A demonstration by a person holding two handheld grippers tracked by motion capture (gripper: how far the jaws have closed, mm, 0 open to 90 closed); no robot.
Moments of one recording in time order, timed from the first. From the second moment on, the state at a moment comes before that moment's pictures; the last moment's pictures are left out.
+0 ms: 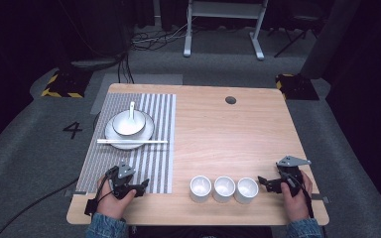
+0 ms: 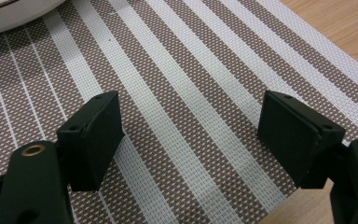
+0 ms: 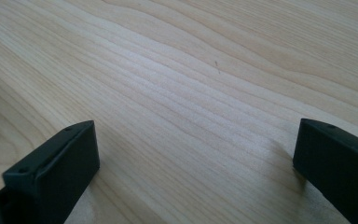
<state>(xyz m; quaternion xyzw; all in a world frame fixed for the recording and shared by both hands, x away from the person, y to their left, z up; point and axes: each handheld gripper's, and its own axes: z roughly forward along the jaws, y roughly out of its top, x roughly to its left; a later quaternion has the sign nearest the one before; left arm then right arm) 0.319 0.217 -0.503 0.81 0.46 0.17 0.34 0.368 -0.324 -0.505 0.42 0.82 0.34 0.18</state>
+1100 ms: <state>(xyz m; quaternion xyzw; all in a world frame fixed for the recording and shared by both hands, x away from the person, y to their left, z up) 0.315 0.225 -0.485 0.75 0.48 0.19 0.41 0.368 -0.323 -0.505 0.42 0.82 0.34 0.18</state>
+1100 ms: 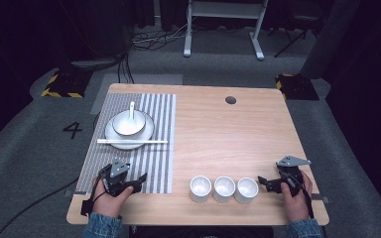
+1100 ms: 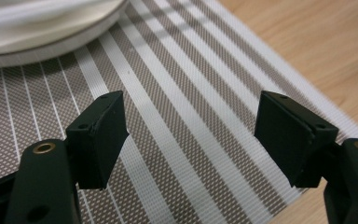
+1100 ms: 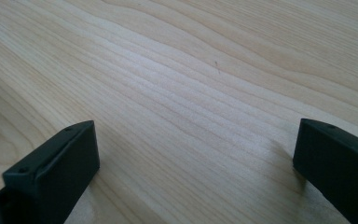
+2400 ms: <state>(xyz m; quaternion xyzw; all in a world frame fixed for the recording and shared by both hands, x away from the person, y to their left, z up) 0.294 0.174 -0.425 0.77 0.39 0.22 0.45 0.368 -0.324 -0.505 0.42 0.82 0.34 0.18</state>
